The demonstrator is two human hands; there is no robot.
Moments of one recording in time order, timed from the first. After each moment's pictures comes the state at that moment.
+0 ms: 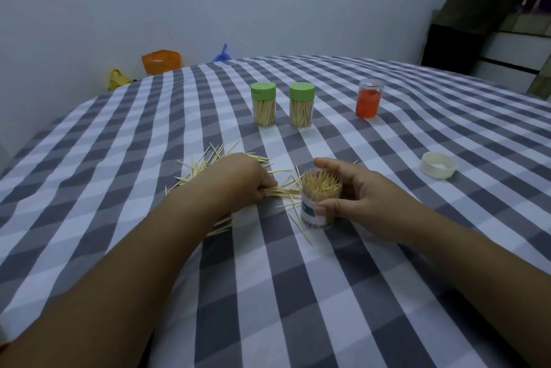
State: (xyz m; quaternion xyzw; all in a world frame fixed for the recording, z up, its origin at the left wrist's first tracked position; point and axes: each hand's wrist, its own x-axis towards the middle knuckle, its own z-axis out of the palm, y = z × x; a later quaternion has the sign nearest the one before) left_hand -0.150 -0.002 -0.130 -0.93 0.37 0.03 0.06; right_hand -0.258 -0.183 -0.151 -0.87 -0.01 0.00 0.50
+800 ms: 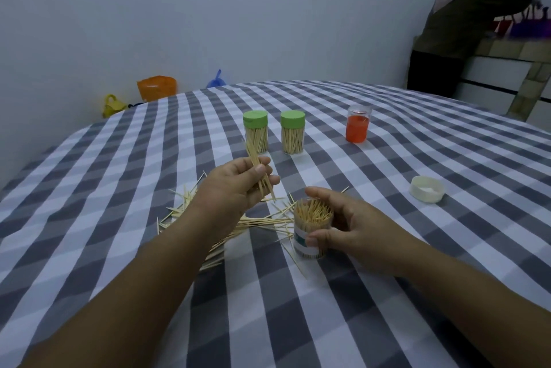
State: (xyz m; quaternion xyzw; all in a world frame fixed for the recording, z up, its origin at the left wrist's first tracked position) left_hand -0.160 -0.007 -0.130 -0.61 0.13 0.15 -0.77; right_hand -0.258 -0.183 -0.153 -0.87 -0.01 0.00 0.49
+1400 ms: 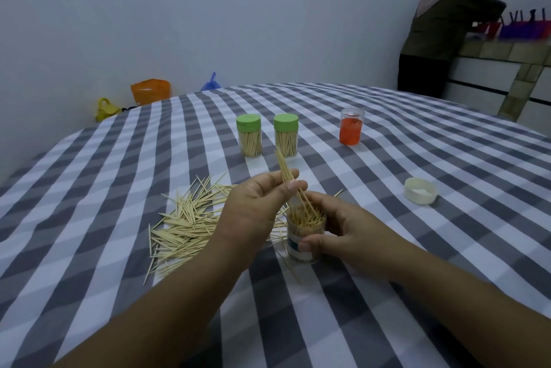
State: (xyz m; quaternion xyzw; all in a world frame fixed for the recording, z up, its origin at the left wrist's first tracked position) left_hand -0.196 -0.033 -0.136 -0.66 0.22 0.09 -0.71; right_hand -0.256 -0.185 -0.157 -0.87 -0.04 -0.03 0.49
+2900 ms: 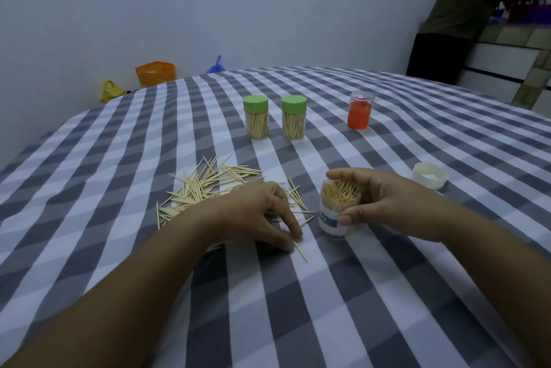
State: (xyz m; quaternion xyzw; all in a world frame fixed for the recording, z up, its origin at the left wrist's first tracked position) left_hand -0.157 -0.003 -0.147 -0.86 0.45 0.17 -0.18; right_hand -0.262 -0.219 -0.134 -0.85 0.00 0.05 0.52
